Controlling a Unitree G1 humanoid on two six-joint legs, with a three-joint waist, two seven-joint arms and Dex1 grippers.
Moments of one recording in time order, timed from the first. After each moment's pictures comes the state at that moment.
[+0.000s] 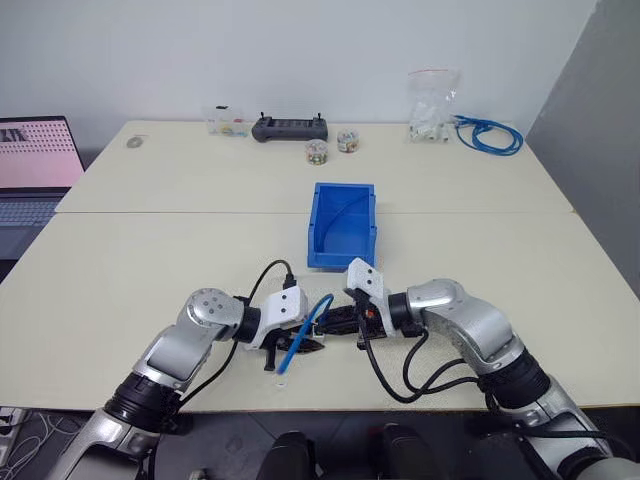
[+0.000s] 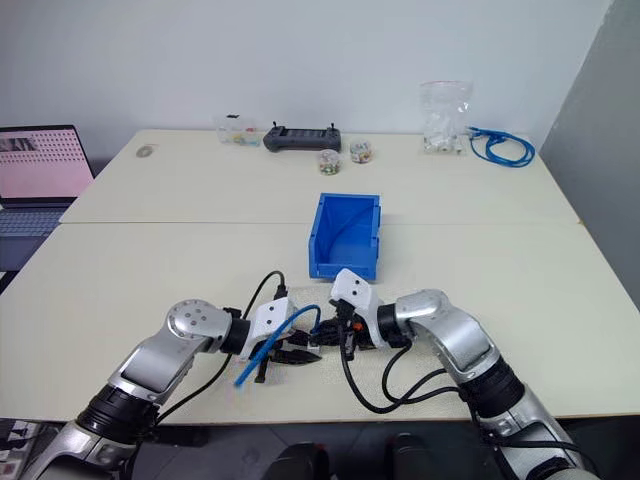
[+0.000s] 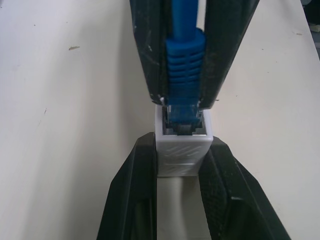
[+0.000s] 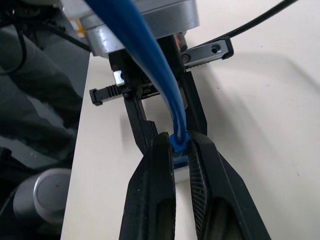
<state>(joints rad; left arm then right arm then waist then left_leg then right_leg) -0.34 0.66 -0.31 -0.04 -0.11 0.31 -1.23 -0.52 -0.34 0.43 -0.17 0.31 0.80 0.94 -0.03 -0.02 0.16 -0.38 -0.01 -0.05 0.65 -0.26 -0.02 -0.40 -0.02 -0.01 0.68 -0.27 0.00</state>
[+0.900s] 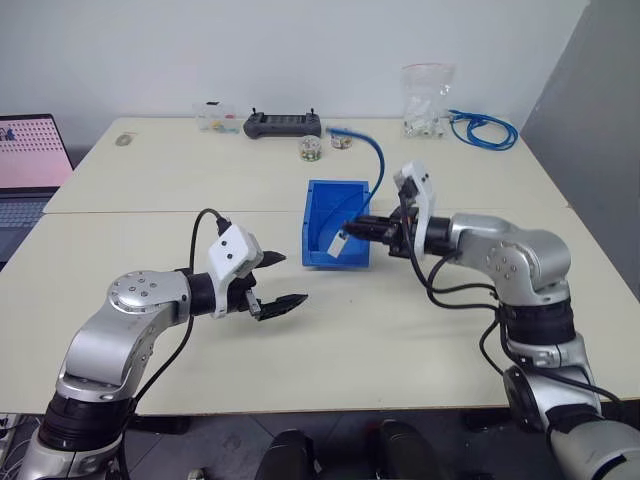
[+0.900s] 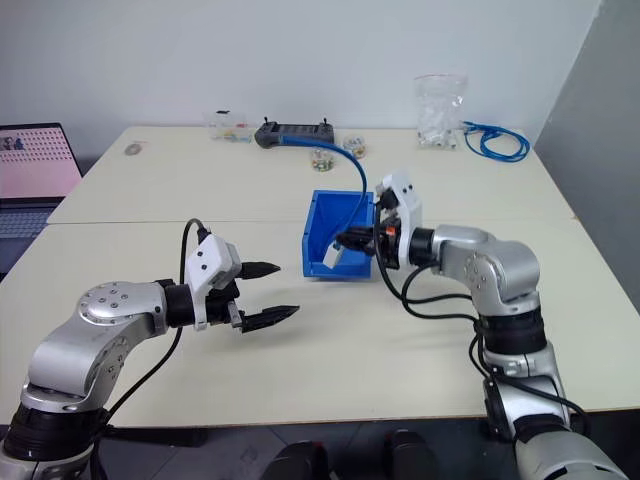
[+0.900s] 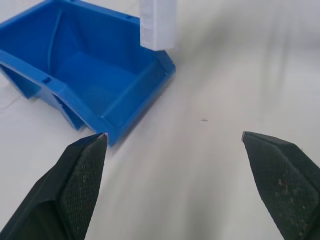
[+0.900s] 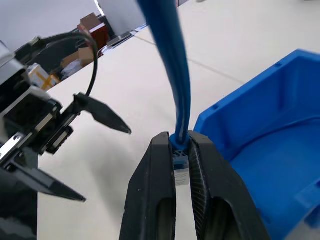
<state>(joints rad) -0.30 0.72 0.06 -0.40 -0.37 0.72 -0.88 -0.89 -0.32 0.04 0.08 0.50 1.02 0.73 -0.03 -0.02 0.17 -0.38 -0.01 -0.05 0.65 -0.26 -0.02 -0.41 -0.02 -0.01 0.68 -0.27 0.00</state>
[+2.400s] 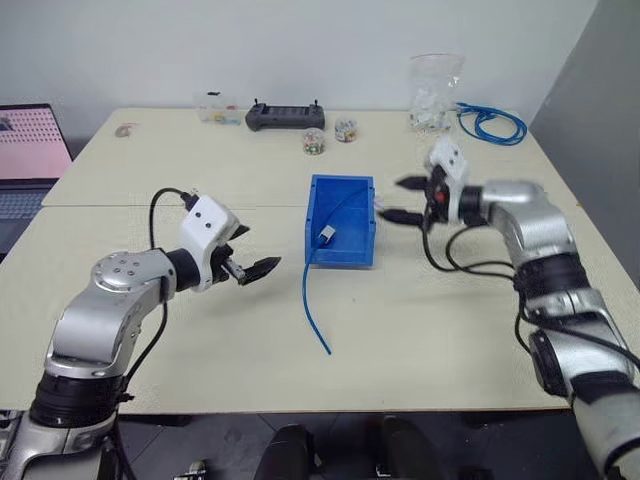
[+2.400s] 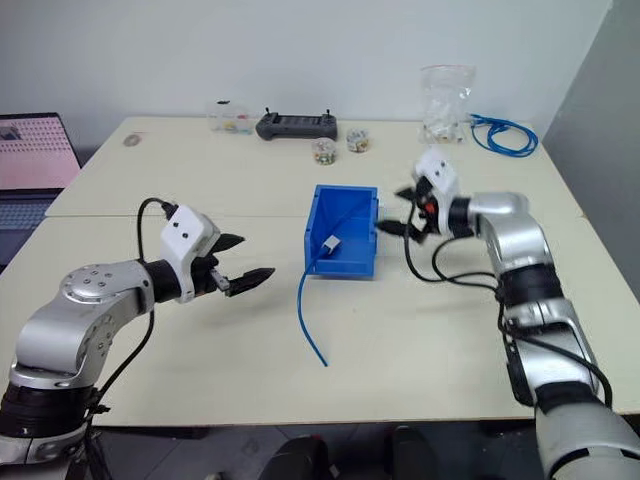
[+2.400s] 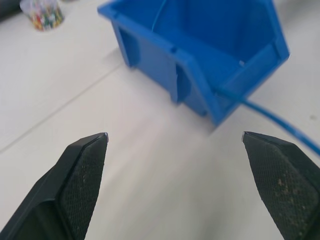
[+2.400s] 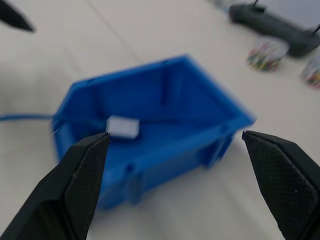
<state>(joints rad) -0.34 0.78 0.10 -0.28 -0.37 0.74 -0.77 -0.85 -0.52 0.10 0.31 0.20 0.50 1.08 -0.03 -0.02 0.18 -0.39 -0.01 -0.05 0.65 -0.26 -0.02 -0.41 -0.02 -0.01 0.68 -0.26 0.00</state>
